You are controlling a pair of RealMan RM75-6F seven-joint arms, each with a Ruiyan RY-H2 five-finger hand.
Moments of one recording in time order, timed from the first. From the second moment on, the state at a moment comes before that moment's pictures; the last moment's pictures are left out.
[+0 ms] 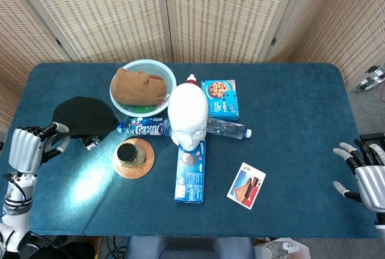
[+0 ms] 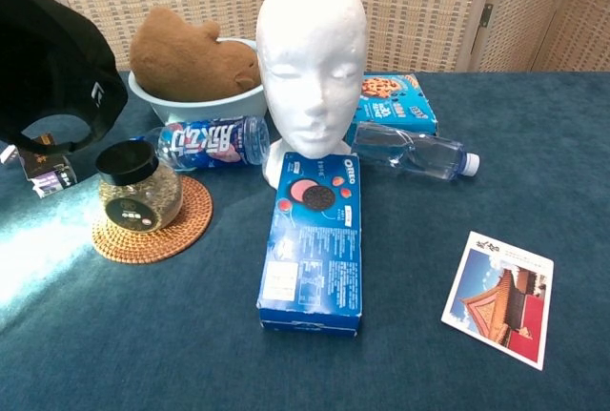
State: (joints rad) left arm -0.41 -1.48 -0.18 -0.95 1.60 1.74 -0.37; right arm 0.06 -0.97 0.03 -1.67 -1.55 1.48 -0.03
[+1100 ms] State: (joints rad) left arm -0.36 -1.59 -0.02 -0.51 1.67 1.72 -0.47; right arm 0.05 -0.96 0.03 -1.69 -1.56 1.49 -0.04
